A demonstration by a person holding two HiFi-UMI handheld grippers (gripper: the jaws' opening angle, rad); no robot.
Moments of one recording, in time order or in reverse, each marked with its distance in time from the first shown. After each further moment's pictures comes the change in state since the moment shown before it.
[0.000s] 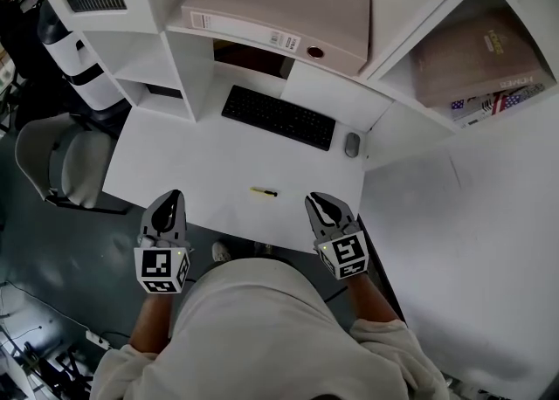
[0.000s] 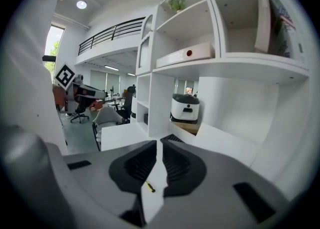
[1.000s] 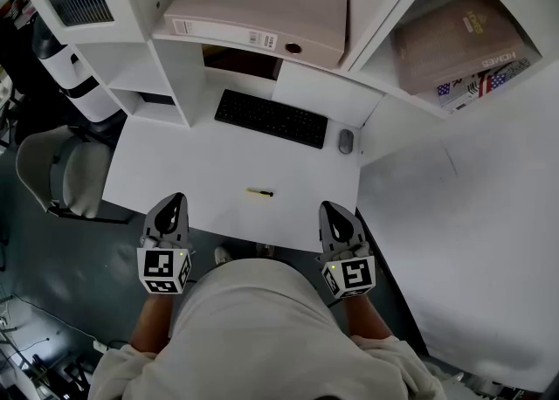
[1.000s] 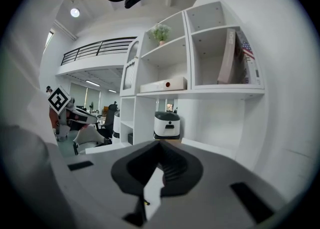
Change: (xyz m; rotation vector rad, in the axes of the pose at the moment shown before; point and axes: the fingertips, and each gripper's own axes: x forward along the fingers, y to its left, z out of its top) left arm 0.002 -0.026 0.001 0.038 0.012 -0.059; right arm -0.073 -0.013 0.032 0.105 -0.218 -0.226
